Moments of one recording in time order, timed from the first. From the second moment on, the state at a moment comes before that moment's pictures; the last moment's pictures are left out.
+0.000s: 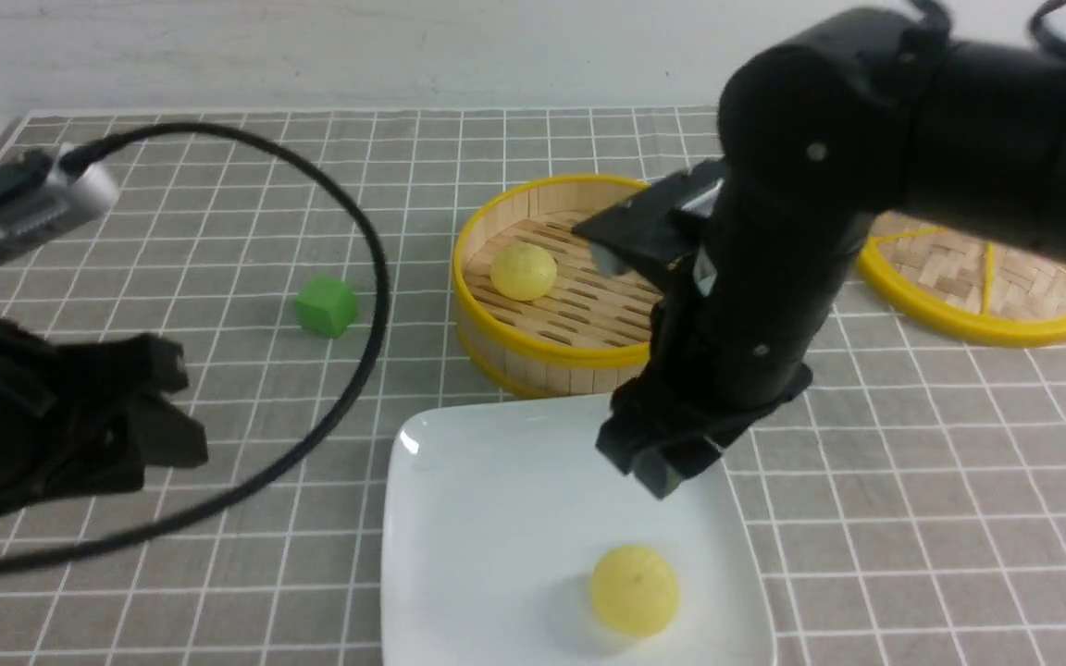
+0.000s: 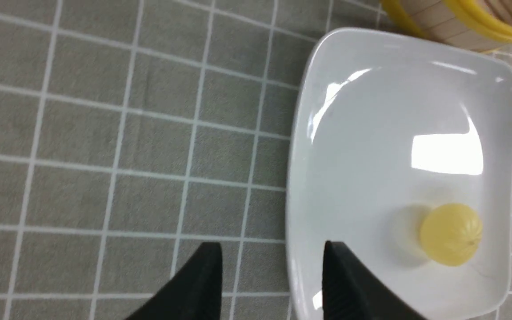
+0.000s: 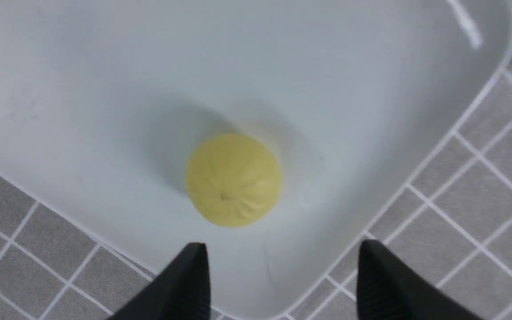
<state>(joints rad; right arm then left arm) 0.73 1.73 -1.54 0.07 1.22 0.08 -0.02 1.11 -0.91 -0.40 0.96 -0.04</state>
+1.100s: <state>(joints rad) 0.73 0.95 -0.79 0.01 1.02 0.41 -0.42 2.26 -2.15 -0.18 1.09 -0.08</state>
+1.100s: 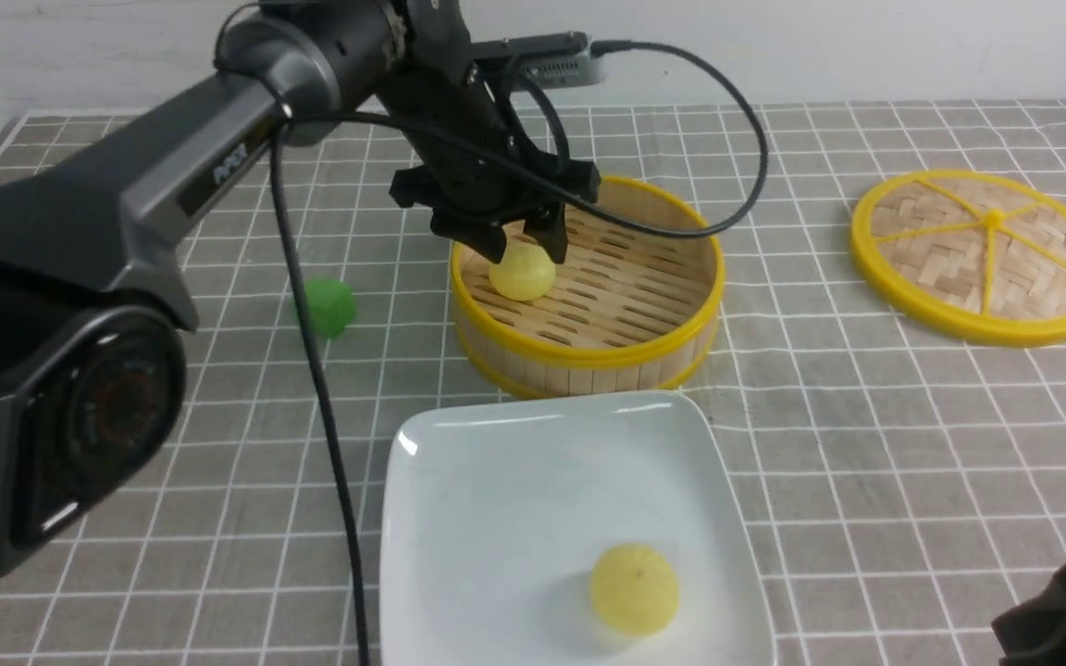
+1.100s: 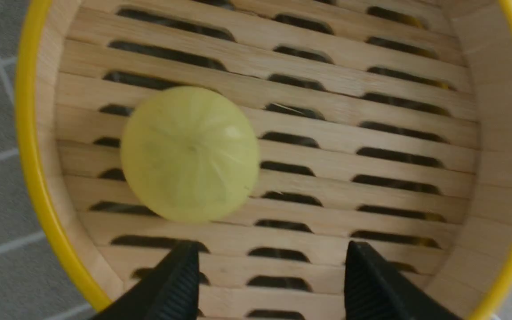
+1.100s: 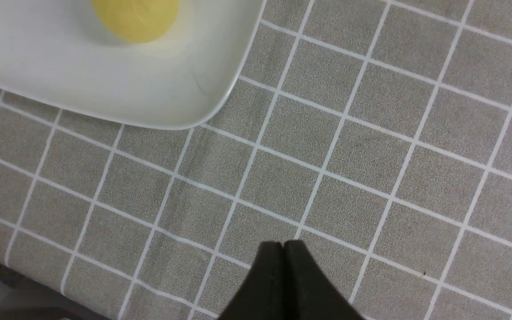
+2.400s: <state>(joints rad) 0.73 0.95 -0.79 -0.01 0.99 0.41 -0.43 1.93 -2.09 -0.13 1.25 -0.11</state>
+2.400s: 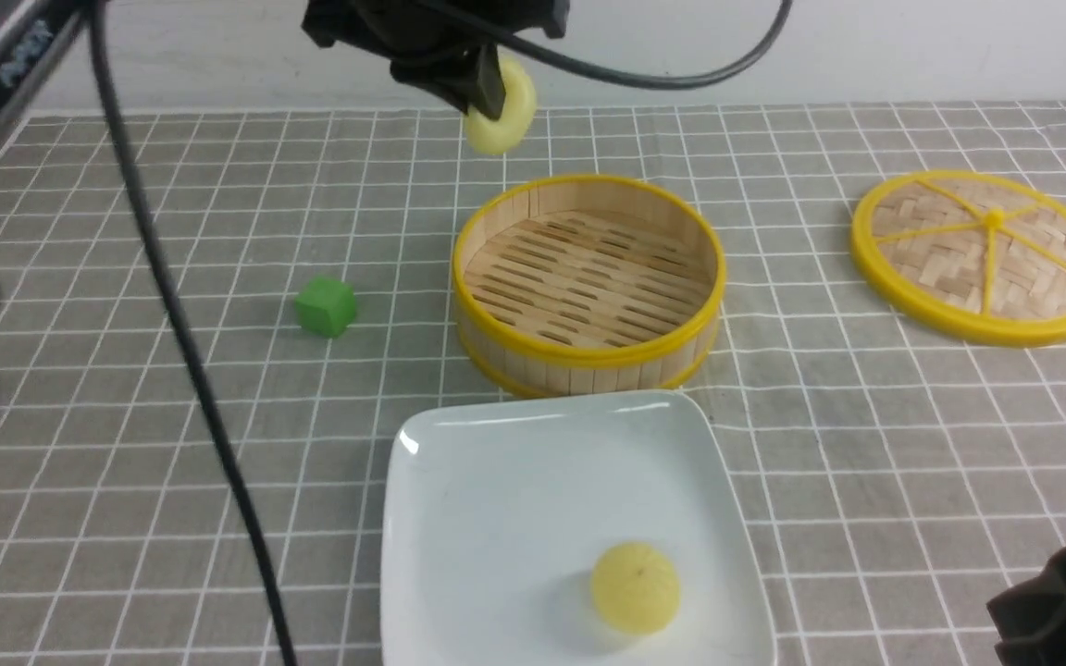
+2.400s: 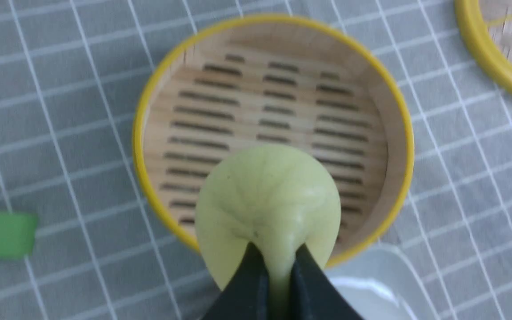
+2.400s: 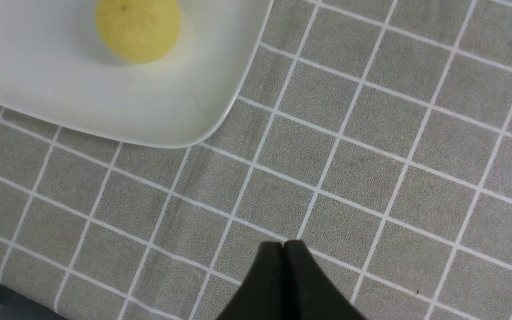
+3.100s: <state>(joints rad) 0.73 0.94 -0.79 -0.04 0.96 0.41 -0.66 1.66 -1.12 -0.14 0.87 -0.19</state>
